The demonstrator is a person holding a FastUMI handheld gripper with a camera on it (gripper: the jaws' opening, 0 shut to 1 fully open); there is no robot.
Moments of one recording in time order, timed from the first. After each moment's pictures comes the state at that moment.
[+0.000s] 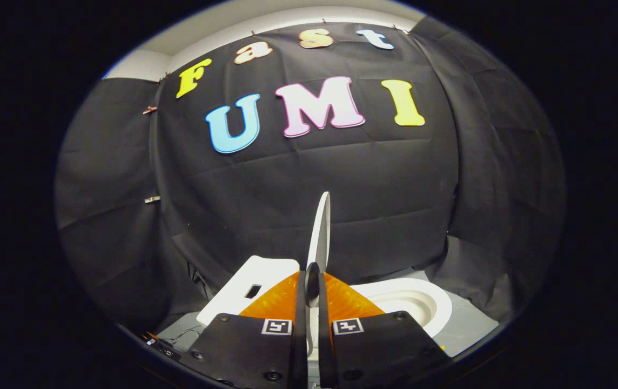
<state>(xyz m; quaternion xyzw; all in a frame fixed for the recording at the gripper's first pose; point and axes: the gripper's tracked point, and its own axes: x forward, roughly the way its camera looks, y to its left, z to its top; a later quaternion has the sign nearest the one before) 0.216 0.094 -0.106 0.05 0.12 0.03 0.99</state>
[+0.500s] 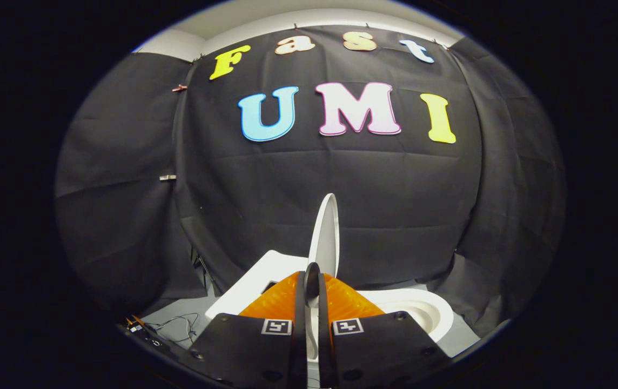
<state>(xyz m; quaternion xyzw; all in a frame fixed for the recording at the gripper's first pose) 0.220 0.168 -0.106 -0.01 0.12 0.06 0.99</state>
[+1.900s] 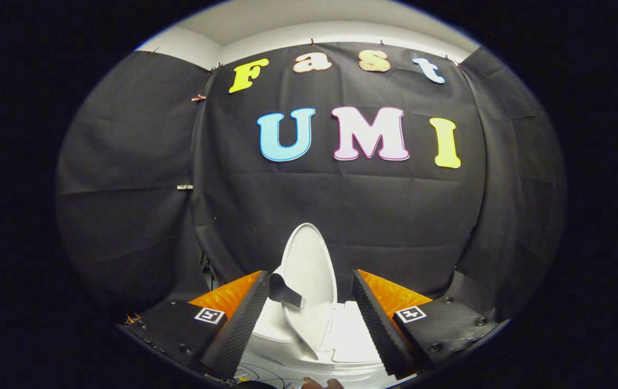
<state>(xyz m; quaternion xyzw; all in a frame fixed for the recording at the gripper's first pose) 0.154 0.169 -0.035 -0.02 0.07 0.08 0.99</state>
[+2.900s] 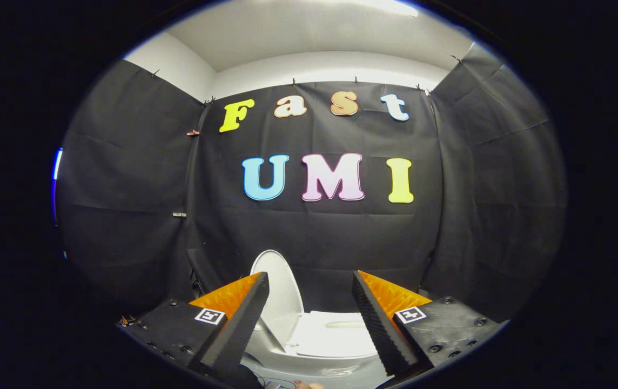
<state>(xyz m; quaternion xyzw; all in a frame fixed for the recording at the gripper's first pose) -0.002 0.063 0.047 -0.02 -0.02 0.04 1.00</state>
